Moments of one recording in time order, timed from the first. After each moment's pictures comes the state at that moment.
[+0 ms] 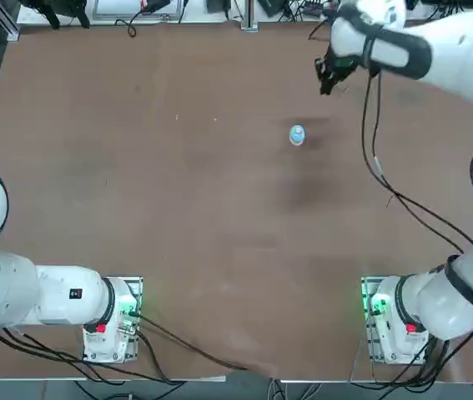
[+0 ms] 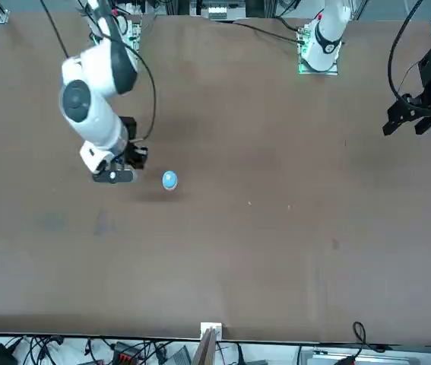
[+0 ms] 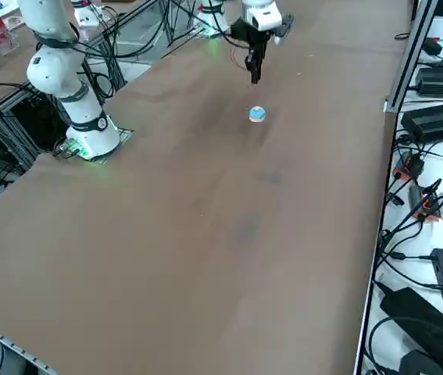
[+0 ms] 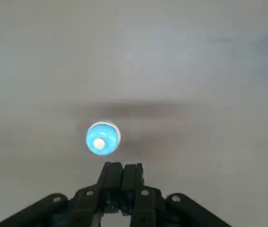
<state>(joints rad) 0.43 0.26 0.00 -1.91 0.07 2.16 0.42</state>
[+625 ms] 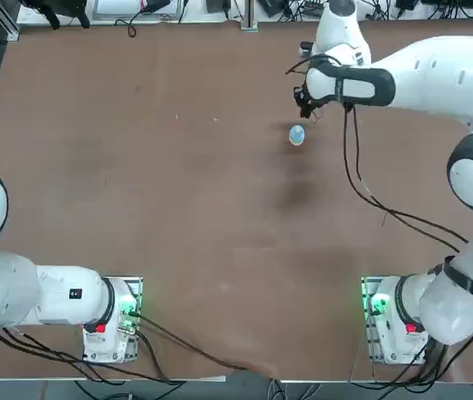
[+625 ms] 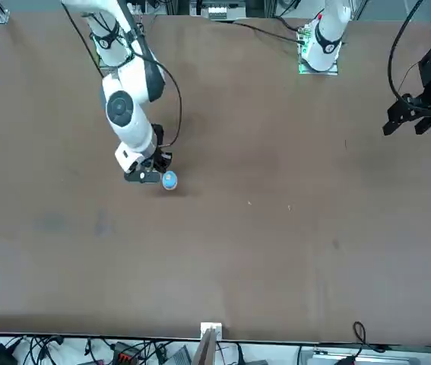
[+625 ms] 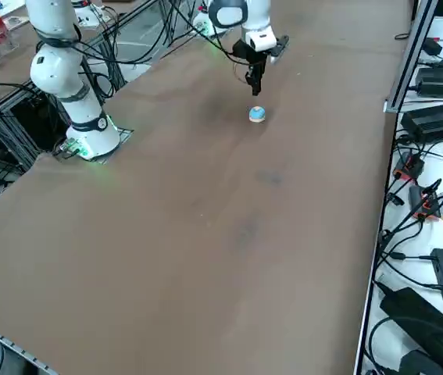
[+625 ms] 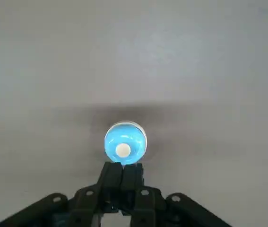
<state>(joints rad) 0.51 0.35 0.00 -1.96 0.07 2.33 0.51</state>
